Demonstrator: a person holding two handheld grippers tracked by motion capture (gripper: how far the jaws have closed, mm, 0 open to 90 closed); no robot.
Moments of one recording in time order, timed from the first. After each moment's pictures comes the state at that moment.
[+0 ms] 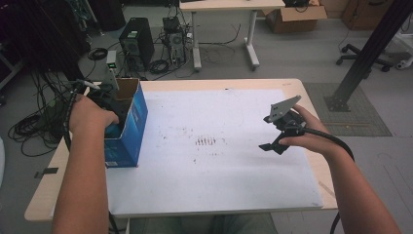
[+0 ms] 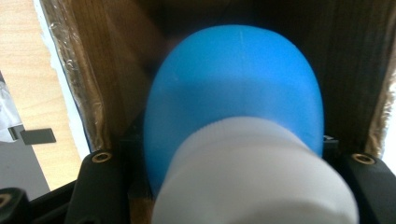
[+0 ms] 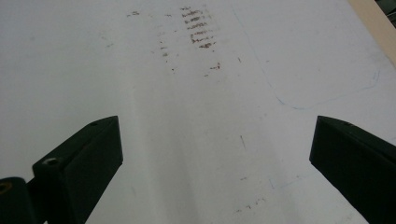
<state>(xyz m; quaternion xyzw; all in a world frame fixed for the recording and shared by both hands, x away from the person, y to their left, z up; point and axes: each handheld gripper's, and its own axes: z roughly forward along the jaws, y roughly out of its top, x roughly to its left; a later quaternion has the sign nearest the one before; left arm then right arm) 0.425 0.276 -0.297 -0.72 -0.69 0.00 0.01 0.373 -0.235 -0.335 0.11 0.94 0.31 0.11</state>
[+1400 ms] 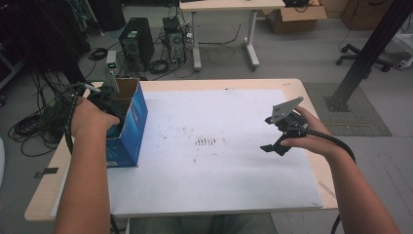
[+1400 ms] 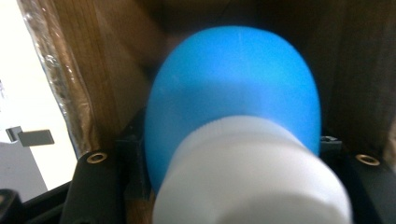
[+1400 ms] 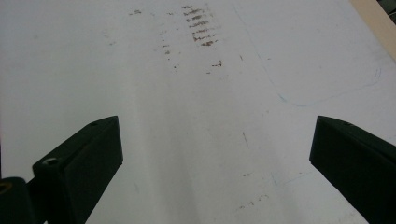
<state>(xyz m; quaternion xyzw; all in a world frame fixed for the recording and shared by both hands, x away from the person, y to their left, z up) 0.423 0.277 -0.301 -0.72 -0.69 0.00 0.01 0.370 -0.240 -0.336 0.11 0.94 0.31 0.11</state>
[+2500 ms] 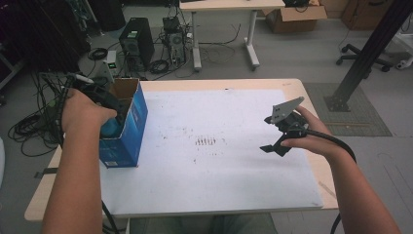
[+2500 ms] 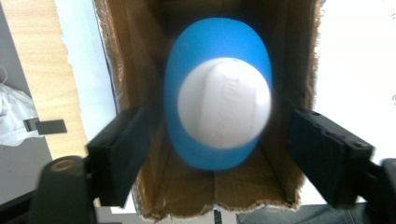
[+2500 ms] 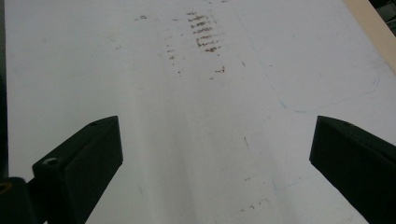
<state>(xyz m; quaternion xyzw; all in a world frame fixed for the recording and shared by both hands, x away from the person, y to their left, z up) 0.408 0.271 -0.259 -0.72 -0.70 -0.02 -0.01 0.365 -0.238 -0.331 0.10 0.94 0.31 0.12</state>
